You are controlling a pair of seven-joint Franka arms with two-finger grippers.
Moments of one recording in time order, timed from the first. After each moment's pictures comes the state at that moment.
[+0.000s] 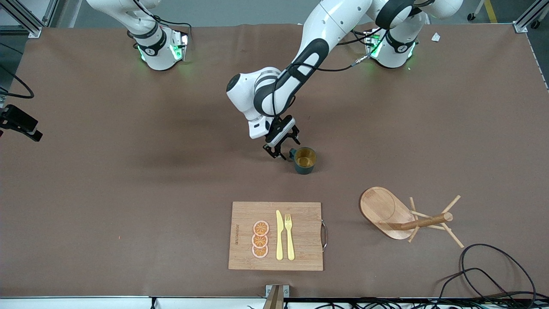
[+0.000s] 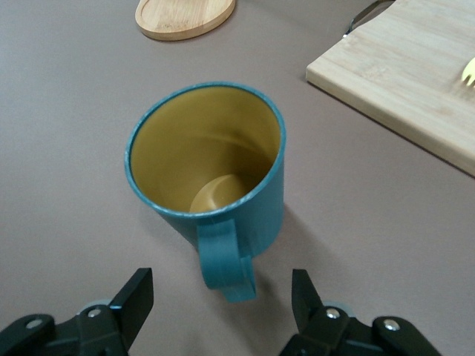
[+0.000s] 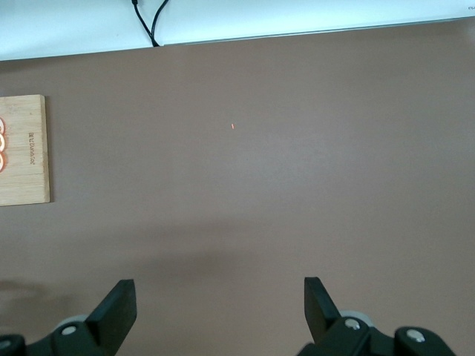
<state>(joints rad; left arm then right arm) -0.91 0.89 -0.14 -1.36 0.76 1.83 -2.13 0.07 0.04 -0.16 -1.50 0.02 1.71 -0.01</state>
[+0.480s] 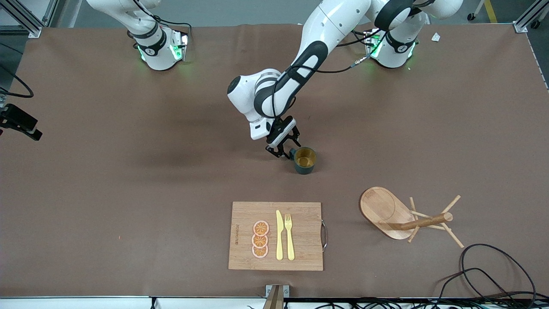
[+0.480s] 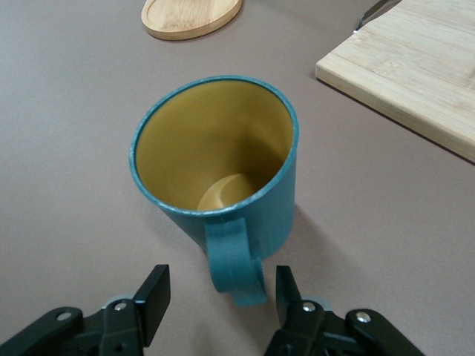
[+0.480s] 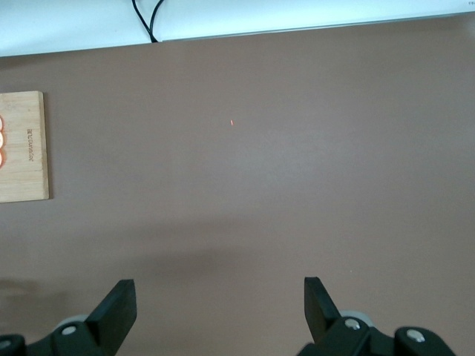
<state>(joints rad) -0.91 0.89 -0.14 -1.36 0.76 1.81 -2.13 0.07 0.04 -0.16 -1.50 0.02 1.69 -0.01</state>
